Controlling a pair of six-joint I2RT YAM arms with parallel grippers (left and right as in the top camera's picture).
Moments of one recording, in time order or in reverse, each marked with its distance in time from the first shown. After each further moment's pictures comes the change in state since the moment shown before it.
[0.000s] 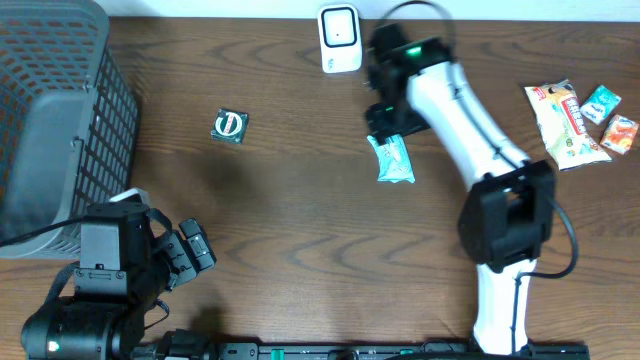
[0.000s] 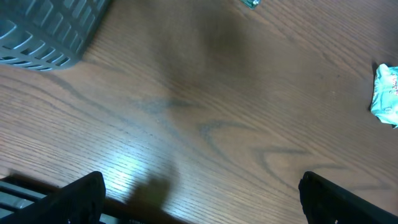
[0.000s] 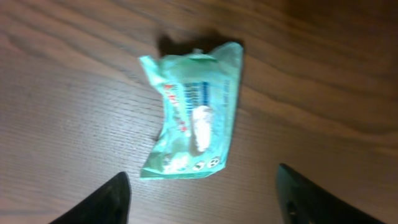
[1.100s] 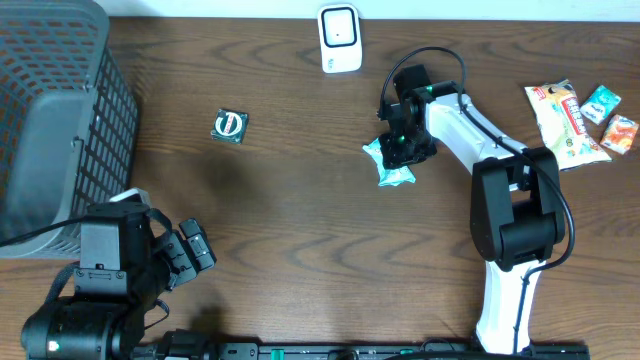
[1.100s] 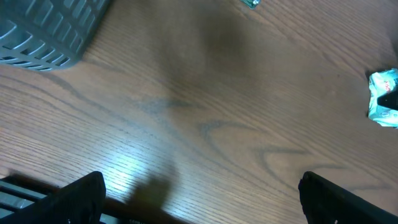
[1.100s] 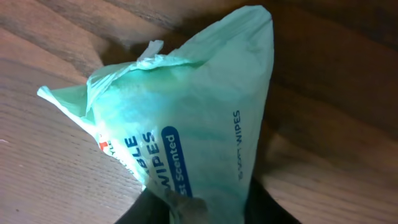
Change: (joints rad) left arm 0.000 0.000 0.000 0.000 0.000 0.000; right arm -0.052 -0.013 -0.404 0.373 -0.164 -0.043
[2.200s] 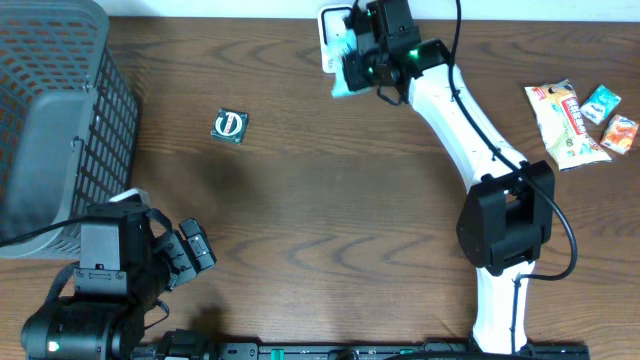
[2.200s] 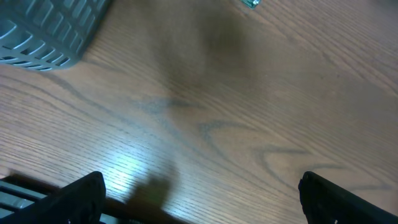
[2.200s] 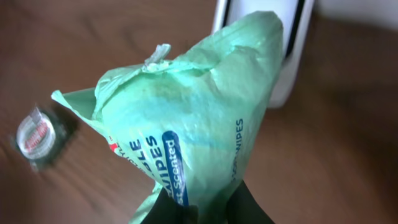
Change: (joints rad) left arm 0.000 0.000 0.000 0.000 0.000 0.000; right arm 0.103 0.000 0.393 0.299 0.005 0.118
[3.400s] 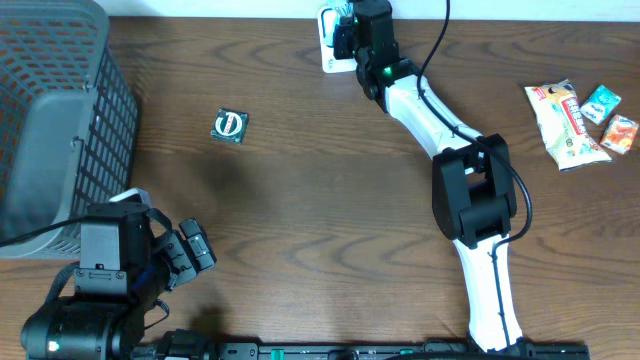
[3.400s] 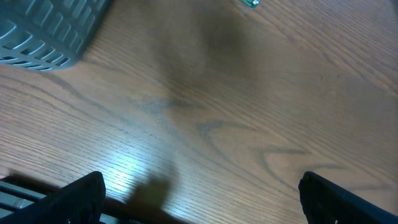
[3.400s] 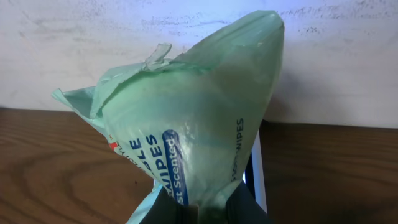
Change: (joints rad) left arm 0.000 0.000 0.000 0.000 0.000 0.000; right arm 0.001 0.240 0.008 0.631 0.248 0.150
